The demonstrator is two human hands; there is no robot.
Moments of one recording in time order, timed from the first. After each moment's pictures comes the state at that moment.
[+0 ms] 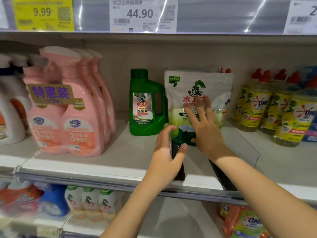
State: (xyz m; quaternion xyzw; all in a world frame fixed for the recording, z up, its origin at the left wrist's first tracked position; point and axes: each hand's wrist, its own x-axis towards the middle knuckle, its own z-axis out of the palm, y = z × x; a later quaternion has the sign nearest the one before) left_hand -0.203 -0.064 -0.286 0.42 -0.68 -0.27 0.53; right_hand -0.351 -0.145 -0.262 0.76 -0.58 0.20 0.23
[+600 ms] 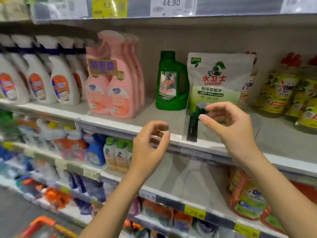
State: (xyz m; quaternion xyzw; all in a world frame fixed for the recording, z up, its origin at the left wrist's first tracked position) left_hand -0.155 0.049 -0.298 0.45 -0.62 -0.10 0.63; right_hand -0.346 0.014 -0.235 0.68 -0.35 0.58 -0.28
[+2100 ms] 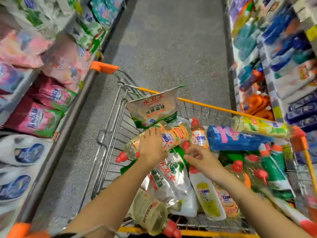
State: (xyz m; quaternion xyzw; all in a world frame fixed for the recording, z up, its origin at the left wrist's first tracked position) left_hand 0.108 0.654 -0.579 0.99 -0.01 -0.13 0.04; right_hand 0.073 0.468 -0.541 0.84 -0.06 -0.28 -0.47
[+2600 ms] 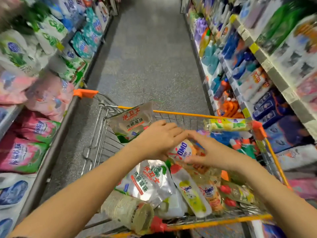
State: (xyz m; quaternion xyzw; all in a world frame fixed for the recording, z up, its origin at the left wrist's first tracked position) left_hand 0.111 0.605 -0.435 0.83 -0.54 0.12 -0.04; right_hand 0.061 0.396 -0.443 0.90 0.16 -0.21 -0.34
